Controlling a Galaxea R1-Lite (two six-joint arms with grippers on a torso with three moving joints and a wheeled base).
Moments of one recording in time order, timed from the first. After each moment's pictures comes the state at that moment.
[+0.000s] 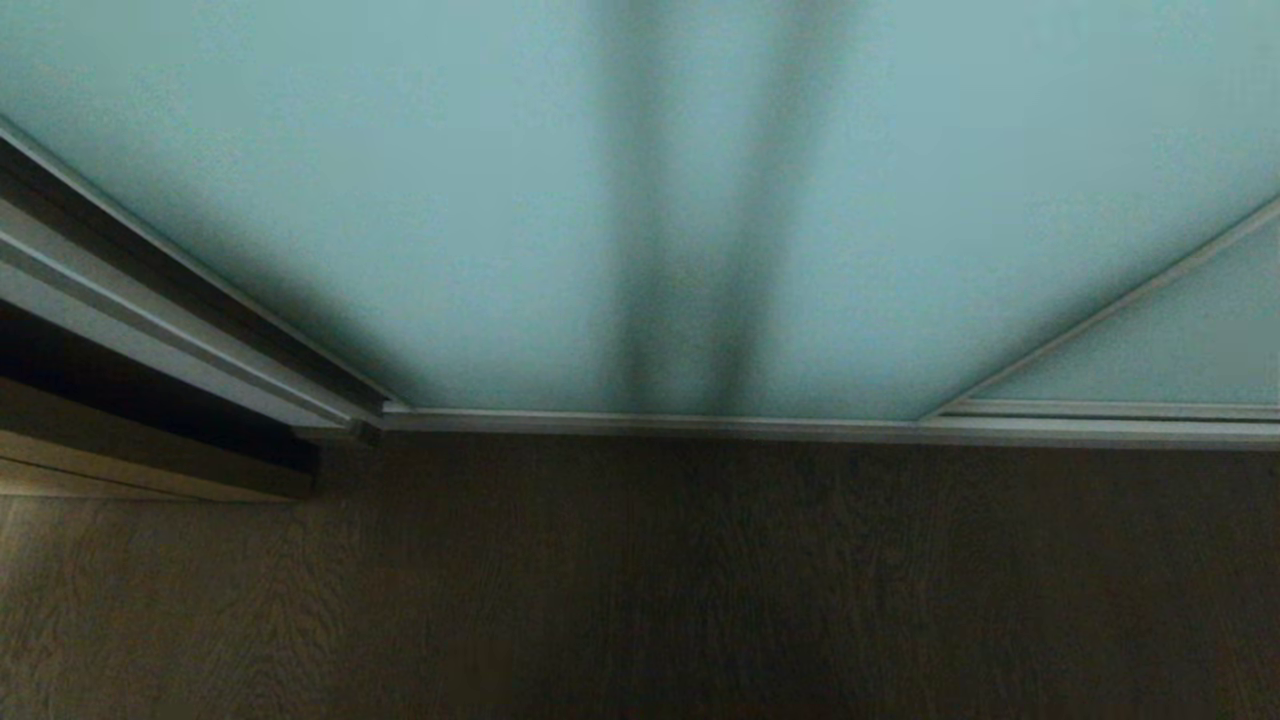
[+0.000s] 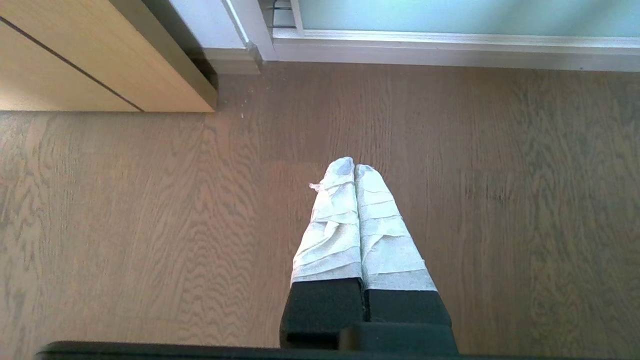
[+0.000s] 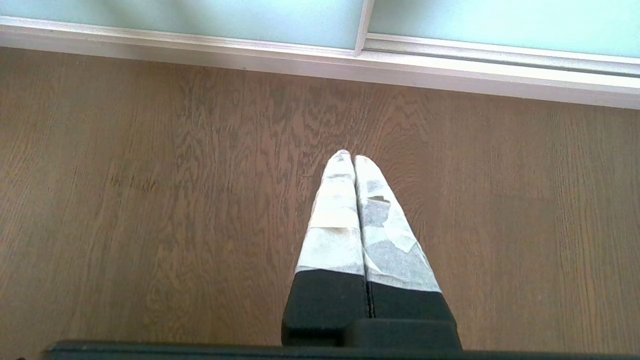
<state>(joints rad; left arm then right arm) 0.02 0.00 0.00 0.00 -0.01 0.03 0.01 0.00 0.00 0.00 0.01 0.00</state>
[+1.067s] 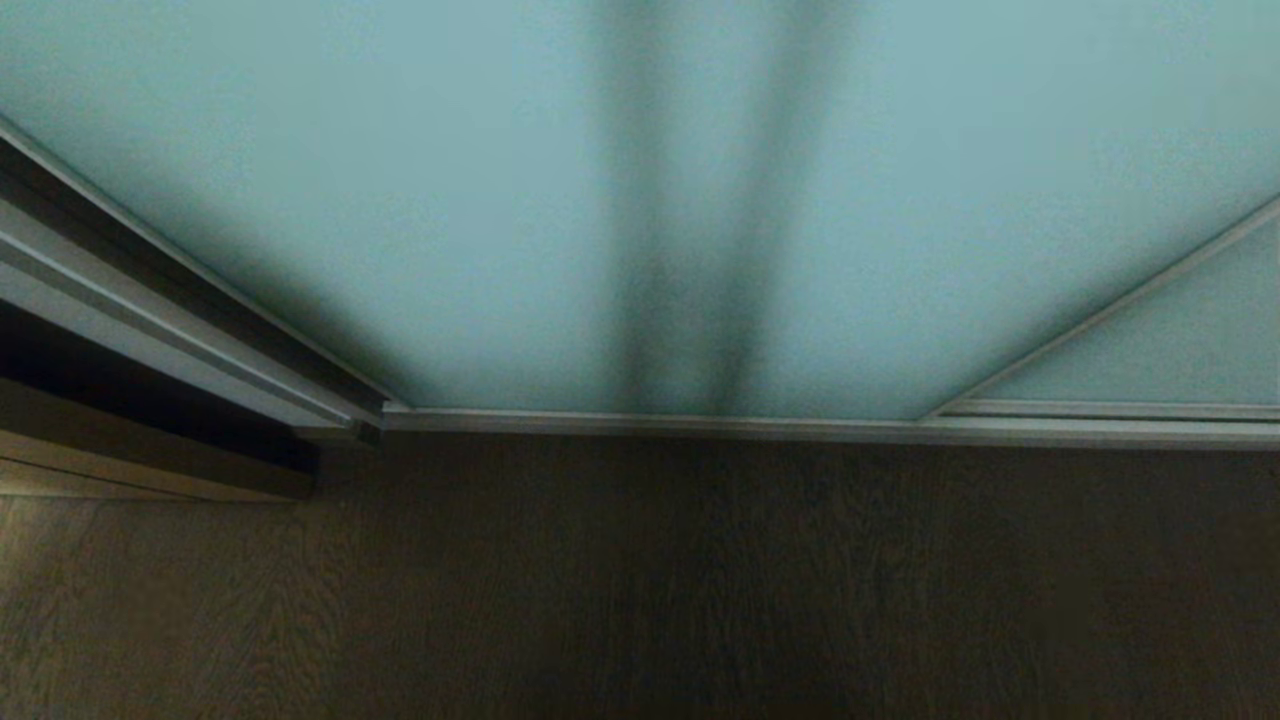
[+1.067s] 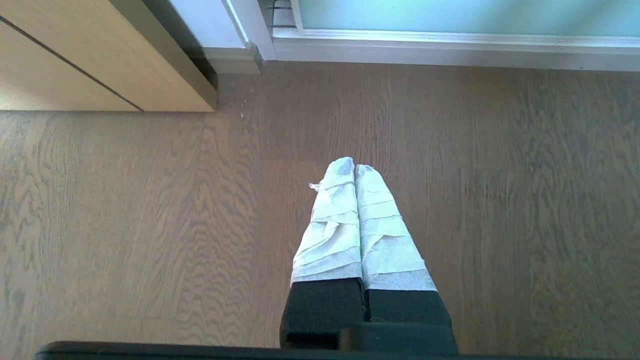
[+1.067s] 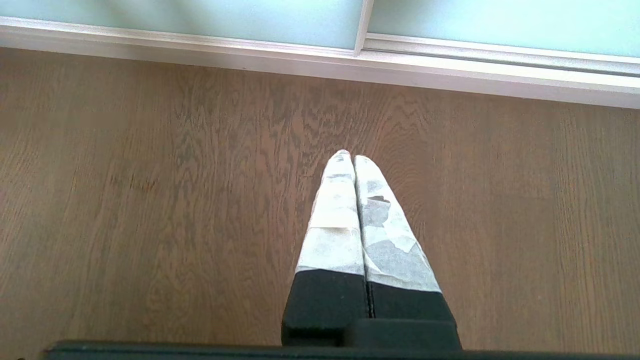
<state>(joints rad) 0.02 0.00 0.00 0.00 -0.01 0.03 0.01 0.00 0.00 0.00 0.01 0.00</state>
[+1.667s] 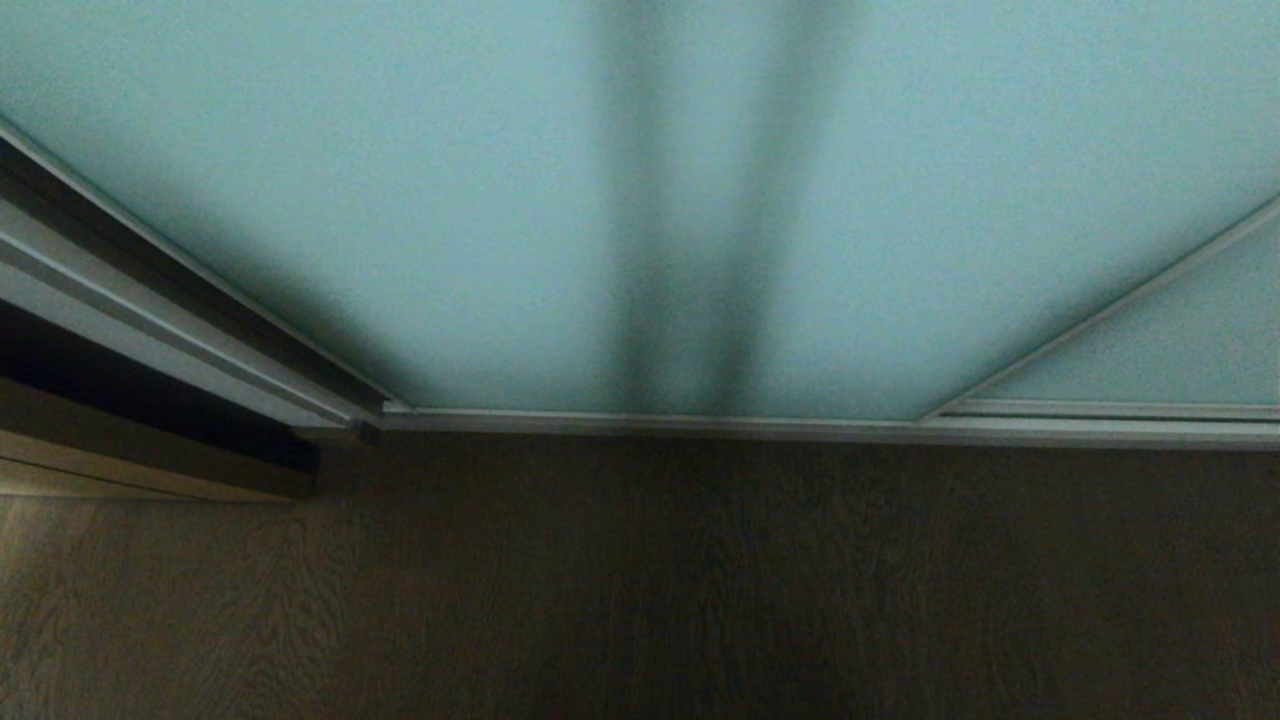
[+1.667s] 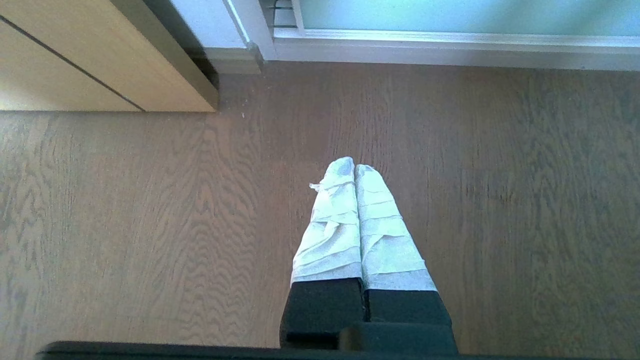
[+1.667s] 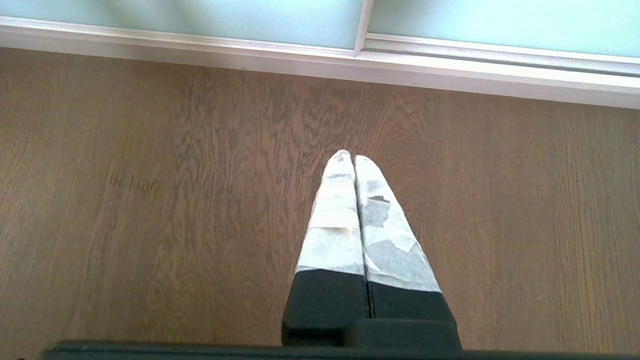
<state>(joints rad) 0.02 0.00 0.00 0.00 -0.01 0.04 0.01 0.00 0.00 0.00 0.01 0.00</state>
